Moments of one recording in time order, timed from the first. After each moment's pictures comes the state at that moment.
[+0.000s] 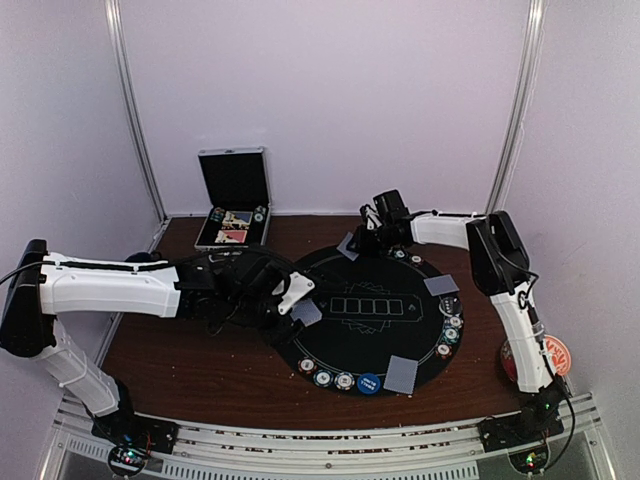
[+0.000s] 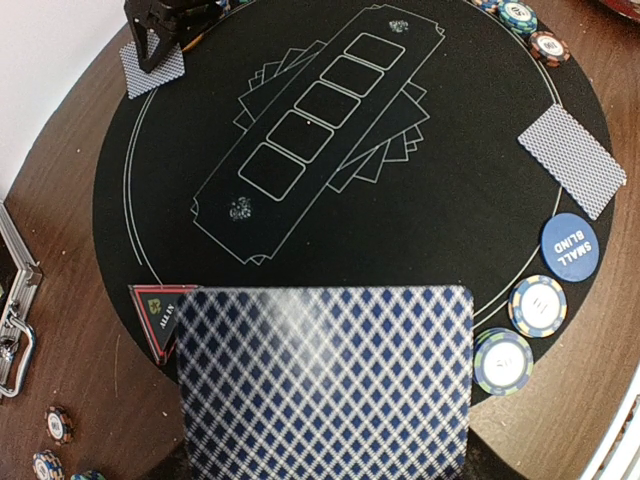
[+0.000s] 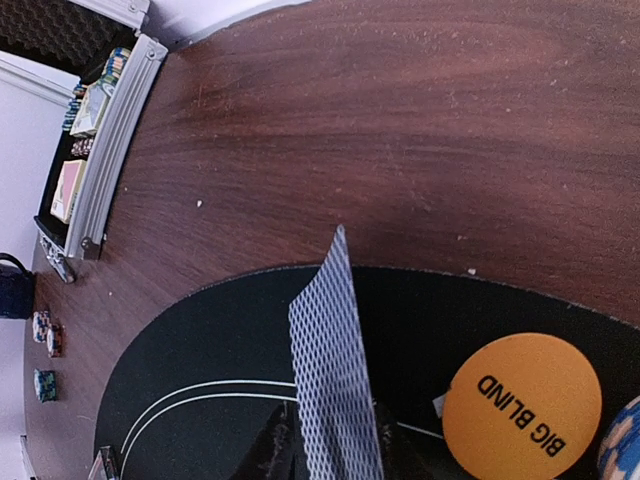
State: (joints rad) left arm -1.06 1.53 1.05 -0.39 -0.16 0.05; right arm 0.44 2.46 1.95 -0.24 -0.32 0.48
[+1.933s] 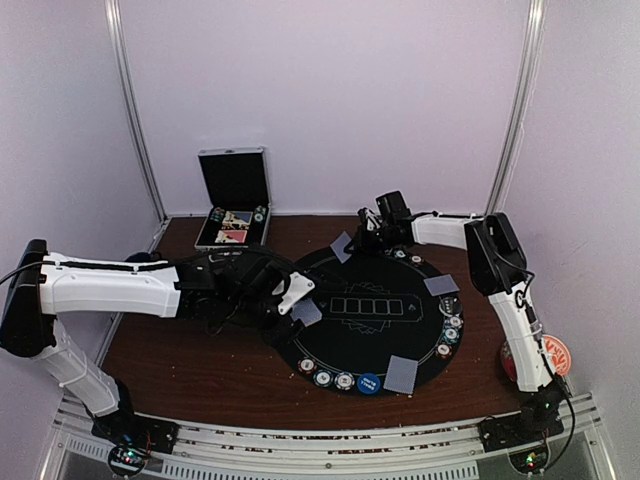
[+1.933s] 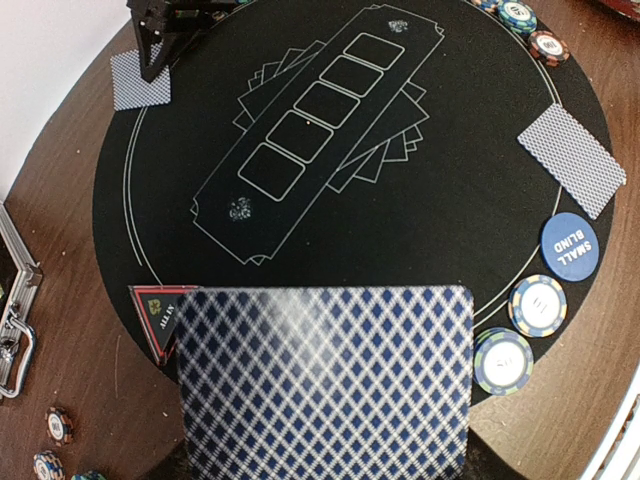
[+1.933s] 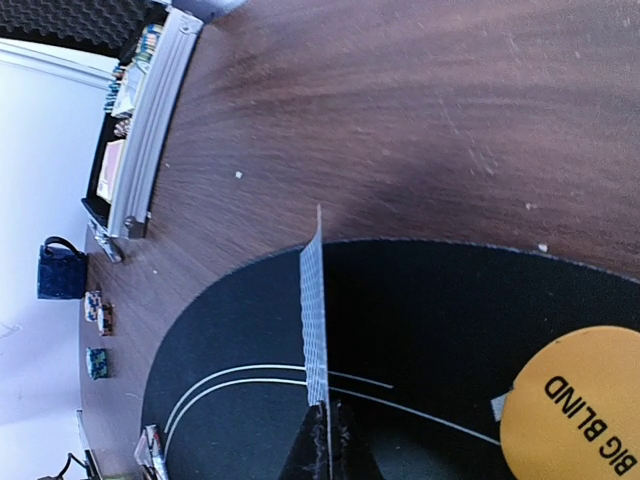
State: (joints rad) left arm -1.06 1.53 1.05 -0.39 -0.16 0.06; right arm 0.42 2.50 1.99 -0.24 -0.51 0.55
